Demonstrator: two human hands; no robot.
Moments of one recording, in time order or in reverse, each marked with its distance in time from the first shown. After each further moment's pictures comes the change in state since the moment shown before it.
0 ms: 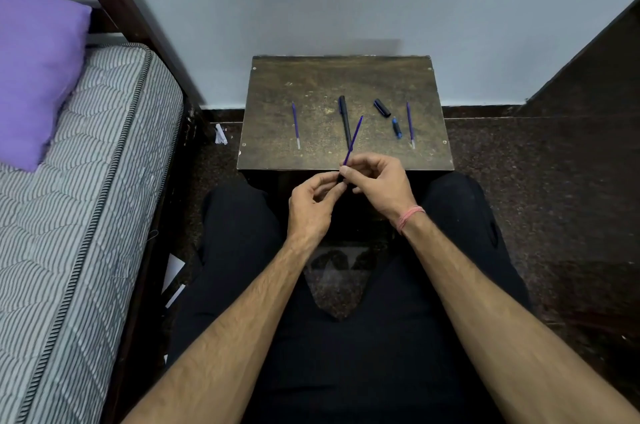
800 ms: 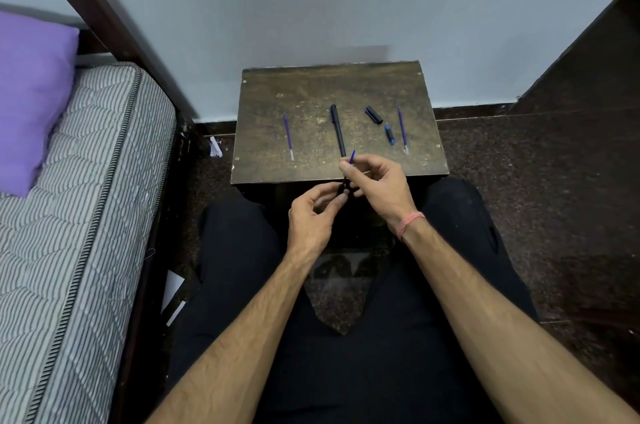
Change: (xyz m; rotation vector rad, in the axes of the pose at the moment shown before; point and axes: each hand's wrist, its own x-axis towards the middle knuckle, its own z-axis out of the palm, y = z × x) left_hand 0.005 -0.010 0.004 -0.014 -0.049 -0.002; right_hand 0.000 -0.007 -0.004 0.134 0.083 0.005
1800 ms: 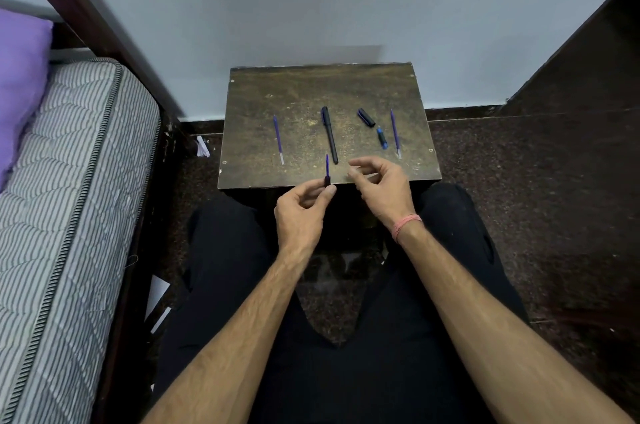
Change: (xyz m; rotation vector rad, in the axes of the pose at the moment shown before) left_hand 0.019 0.004 0.005 0.044 0.162 0.006; right_hand 0.013 0.003 -0.015 -0.300 0.145 0.038
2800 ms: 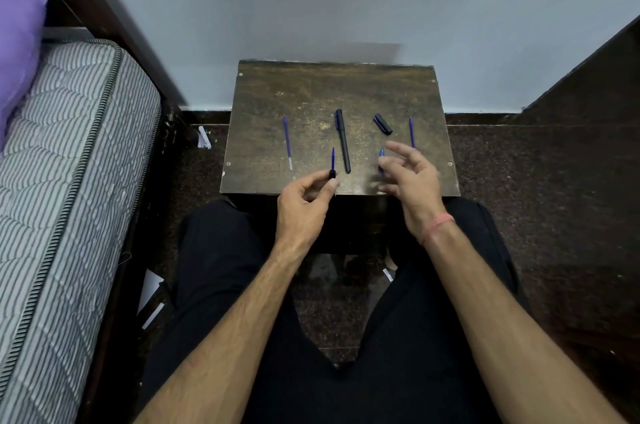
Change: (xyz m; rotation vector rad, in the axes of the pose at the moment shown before) left_hand 0.030 0.022 -0.007 0.011 -0.086 -0.041; right_hand 0.033 -0.018 -0.012 0.412 0.015 0.174
